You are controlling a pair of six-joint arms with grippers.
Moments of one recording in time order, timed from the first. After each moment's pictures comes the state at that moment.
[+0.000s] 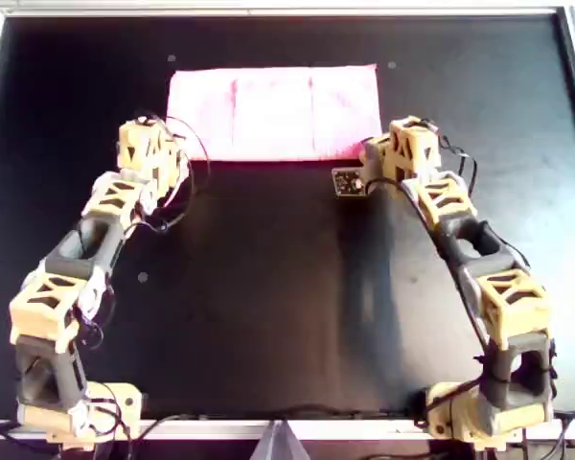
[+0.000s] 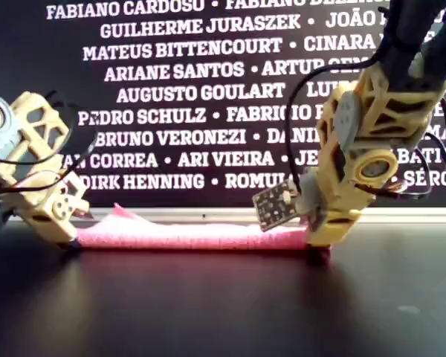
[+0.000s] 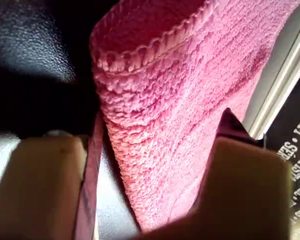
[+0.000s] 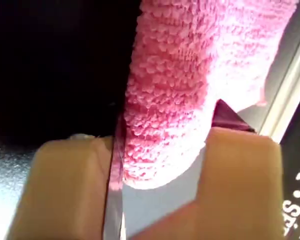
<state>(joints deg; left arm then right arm) -10.9 51.9 73.6 16.1 5.9 2.2 15.9 44.5 66.4 18.4 -2.9 -1.0</state>
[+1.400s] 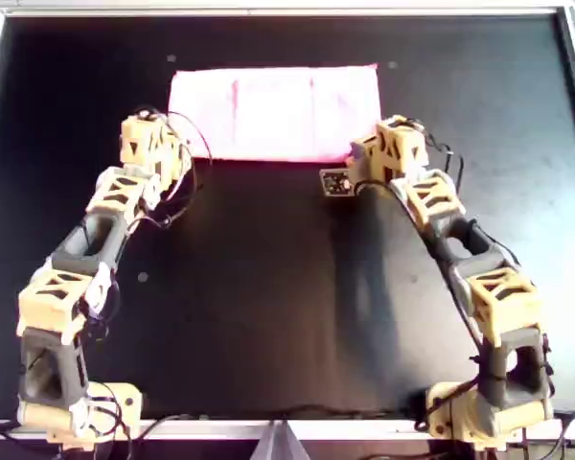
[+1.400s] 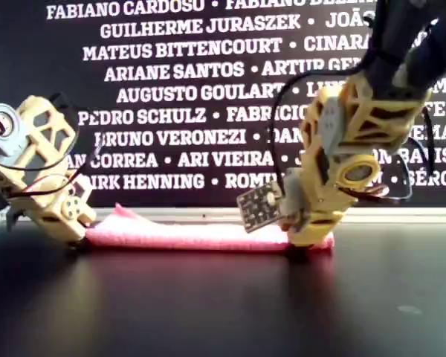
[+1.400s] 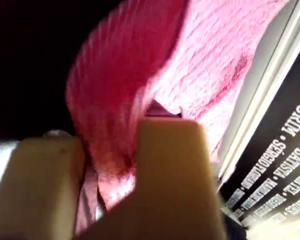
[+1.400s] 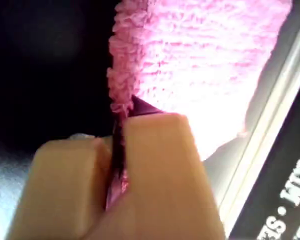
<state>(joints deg) -10.9 46.4 66.0 15.9 6.2 1.9 18.5 40.9 61.3 18.4 -3.0 -1.0</state>
